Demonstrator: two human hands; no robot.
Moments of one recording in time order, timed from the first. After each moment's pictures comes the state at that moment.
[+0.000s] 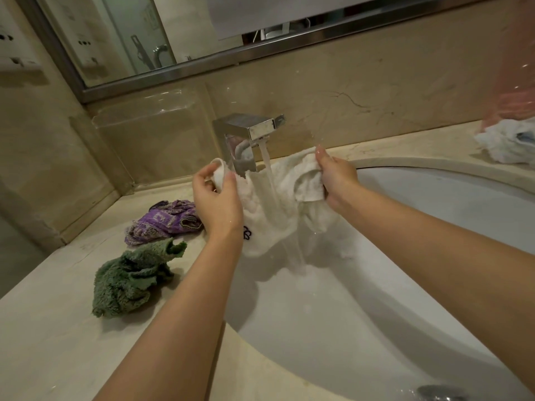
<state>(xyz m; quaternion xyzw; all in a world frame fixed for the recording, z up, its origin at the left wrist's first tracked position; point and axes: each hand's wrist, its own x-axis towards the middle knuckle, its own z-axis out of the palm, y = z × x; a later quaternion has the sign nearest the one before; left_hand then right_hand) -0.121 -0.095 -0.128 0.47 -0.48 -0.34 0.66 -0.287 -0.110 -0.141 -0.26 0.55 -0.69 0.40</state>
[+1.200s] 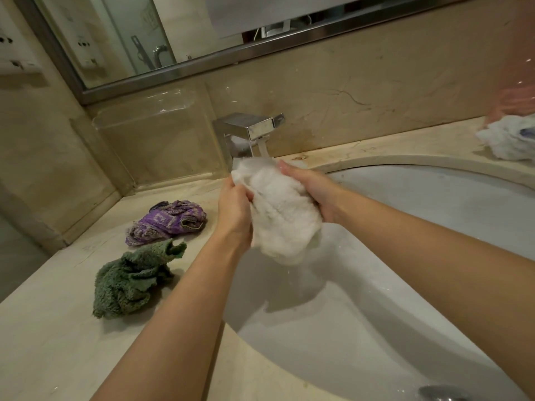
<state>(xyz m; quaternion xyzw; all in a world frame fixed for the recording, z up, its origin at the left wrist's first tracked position) -0.129 -0.091 -0.124 0.44 -0.48 -0.55 0.53 -0.269 -0.096 -0.141 -0.38 0.49 -0.53 0.58</state>
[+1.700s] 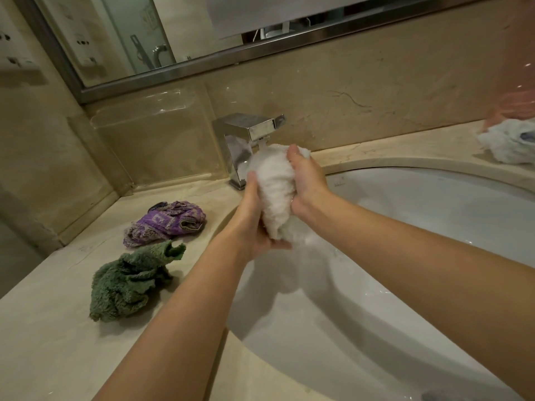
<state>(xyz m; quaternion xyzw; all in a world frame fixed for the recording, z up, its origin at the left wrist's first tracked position) -0.135 -0.097 -0.135 0.47 -0.42 -0.71 0.32 -0.232 -0.105 -0.124 -0.18 0.40 -0.73 0.53</state>
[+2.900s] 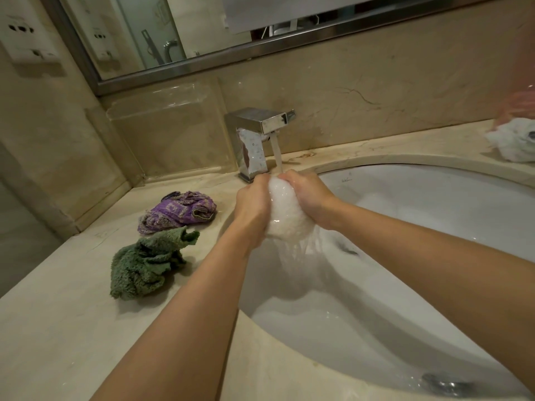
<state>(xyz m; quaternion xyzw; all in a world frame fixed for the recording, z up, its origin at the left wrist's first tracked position) -0.132 -0.090 -0.129 0.55 -0.50 -0.51 0.43 -0.235 -0.084 -0.141 -0.46 0.57 -0.53 0.43</state>
